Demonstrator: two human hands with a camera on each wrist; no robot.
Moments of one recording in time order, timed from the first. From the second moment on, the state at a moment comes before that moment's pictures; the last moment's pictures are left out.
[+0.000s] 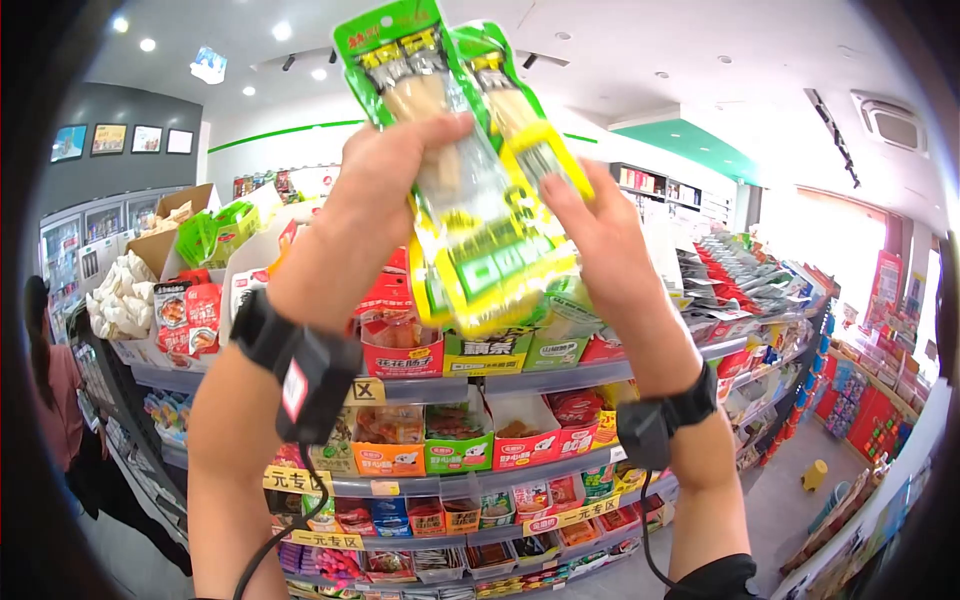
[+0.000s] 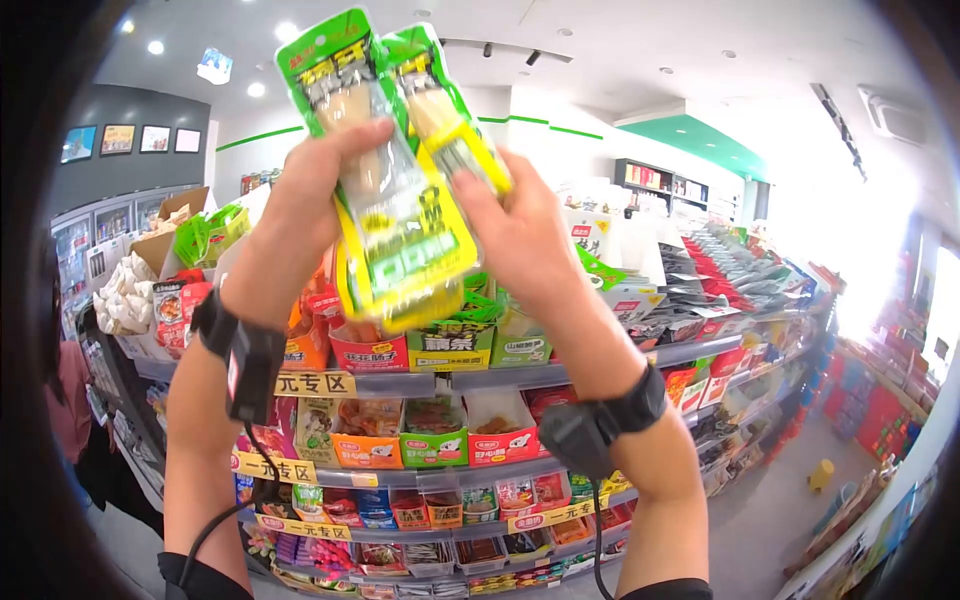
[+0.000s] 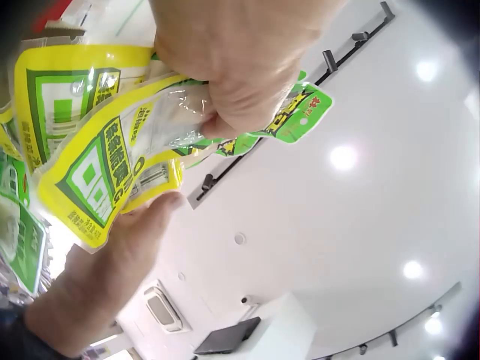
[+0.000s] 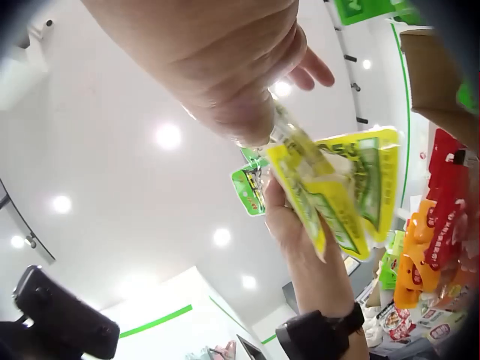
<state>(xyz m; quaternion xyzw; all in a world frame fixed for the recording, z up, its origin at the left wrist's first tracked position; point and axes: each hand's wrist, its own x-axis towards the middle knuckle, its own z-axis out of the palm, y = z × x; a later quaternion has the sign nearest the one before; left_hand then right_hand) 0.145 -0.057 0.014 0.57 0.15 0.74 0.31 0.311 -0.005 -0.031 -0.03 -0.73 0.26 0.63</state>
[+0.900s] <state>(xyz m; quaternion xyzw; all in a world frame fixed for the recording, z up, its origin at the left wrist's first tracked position) 0.238 -0.041 -0.304 0.30 0.27 0.49 0.77 0.437 -0.081 -0.272 -0.25 -0.91 0.05 0.33</state>
